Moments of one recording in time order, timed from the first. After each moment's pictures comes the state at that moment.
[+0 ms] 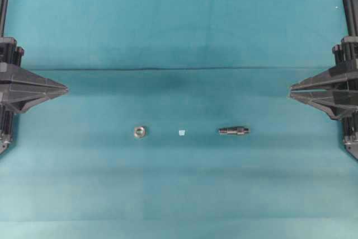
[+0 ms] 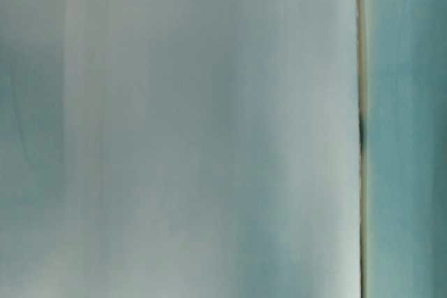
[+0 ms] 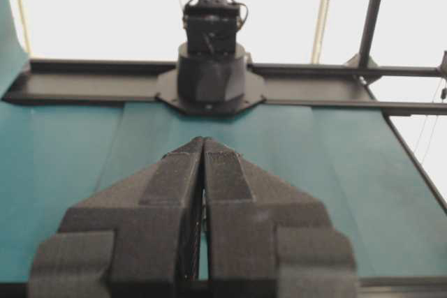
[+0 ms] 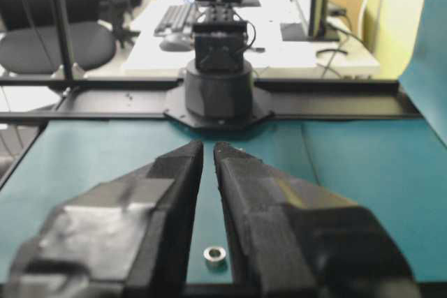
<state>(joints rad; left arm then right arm) 0.00 -0.96 1.17 0.00 -0.29 0.00 0.00 -0.96 1.17 0.00 -0.30 0.01</state>
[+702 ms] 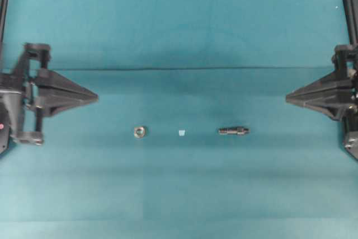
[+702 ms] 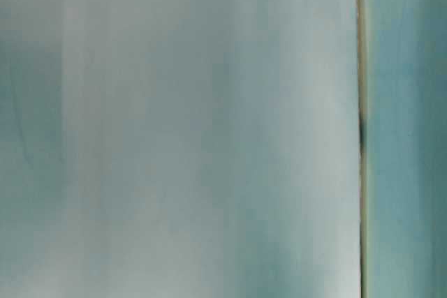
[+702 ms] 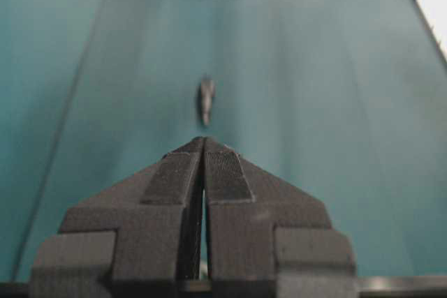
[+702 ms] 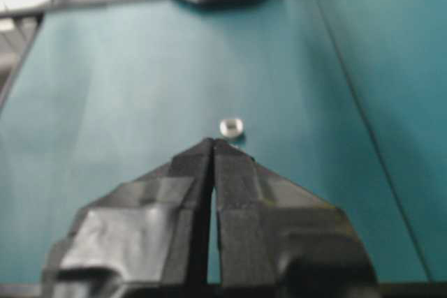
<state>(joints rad) 0.00 -0.70 1.00 0.01 -0.01 -0.08 0.00 -0.97 1.12 0.03 0.10 0.10</state>
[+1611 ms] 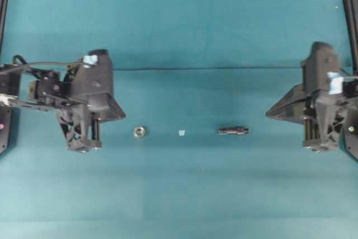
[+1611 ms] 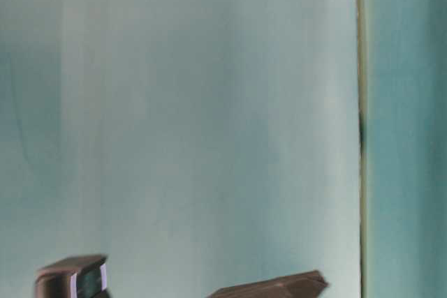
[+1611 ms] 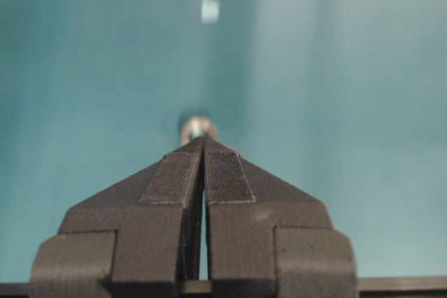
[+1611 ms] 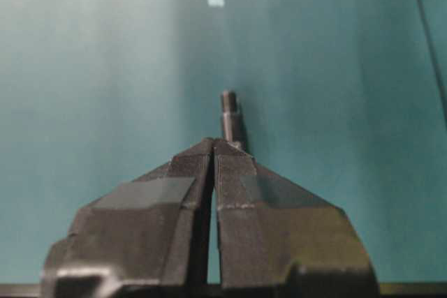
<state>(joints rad) 0.00 -0.32 0.71 0.02 0.50 -0.12 0.00 -0.65 0.96 0.03 0.45 0.10</state>
